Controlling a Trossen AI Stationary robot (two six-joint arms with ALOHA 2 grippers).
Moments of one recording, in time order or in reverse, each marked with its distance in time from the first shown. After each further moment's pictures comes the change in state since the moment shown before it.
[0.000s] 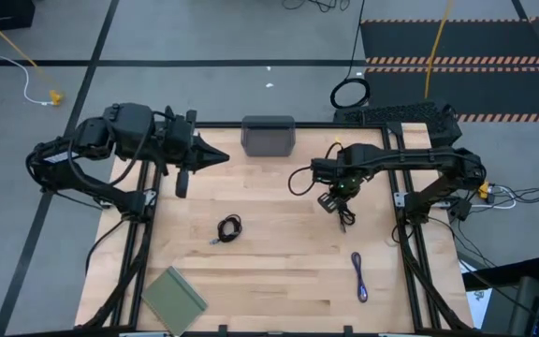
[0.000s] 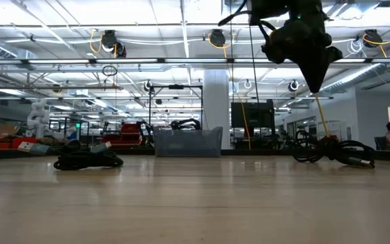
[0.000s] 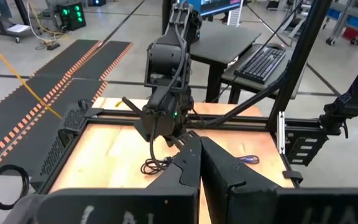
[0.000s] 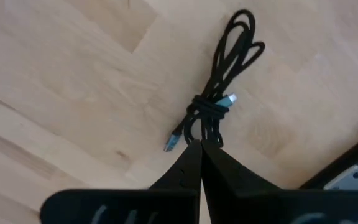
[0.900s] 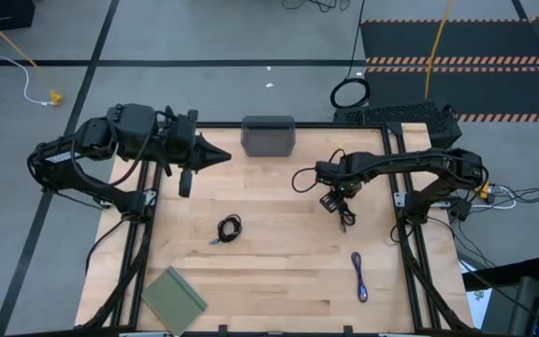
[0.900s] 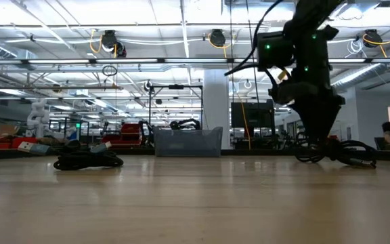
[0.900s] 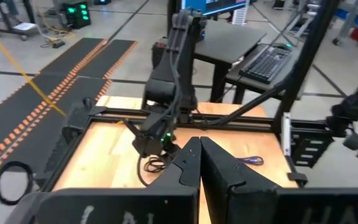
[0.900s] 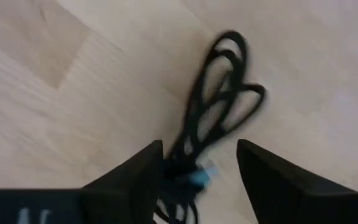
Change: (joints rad) left arm 0.000 0.010 0.000 0.005 -0.032 -0.007; right arm -0.114 0.000 -0.367 0.411 0.022 -0.115
